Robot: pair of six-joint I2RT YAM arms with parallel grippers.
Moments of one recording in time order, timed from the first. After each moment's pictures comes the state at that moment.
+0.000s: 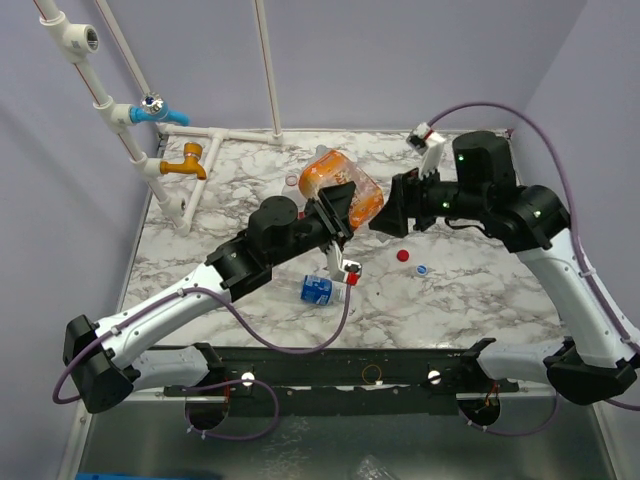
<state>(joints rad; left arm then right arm) -0.90 1.14 1.03 0.00 0.12 1.81 0.61 1.23 1.60 -0.99 -0.39 0.25</state>
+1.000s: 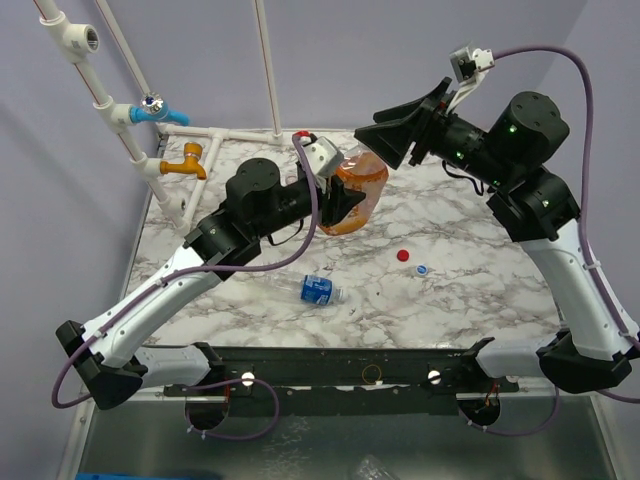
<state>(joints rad) -0.85 1.19 1.35 -0.19 0.18 -0.01 0.61 1.30 1.83 -0.35 -0.37 0.31</state>
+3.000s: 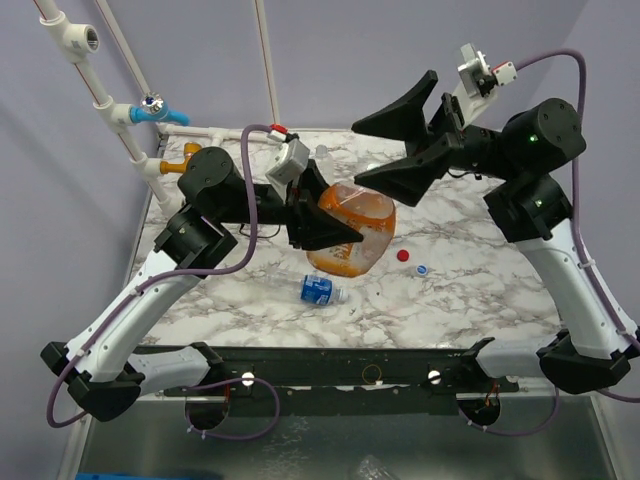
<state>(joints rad) -0.74 1.15 1.43 -0.09 0.99 -0.33 0.60 1.30 1.76 0.03 -0.94 0.44</state>
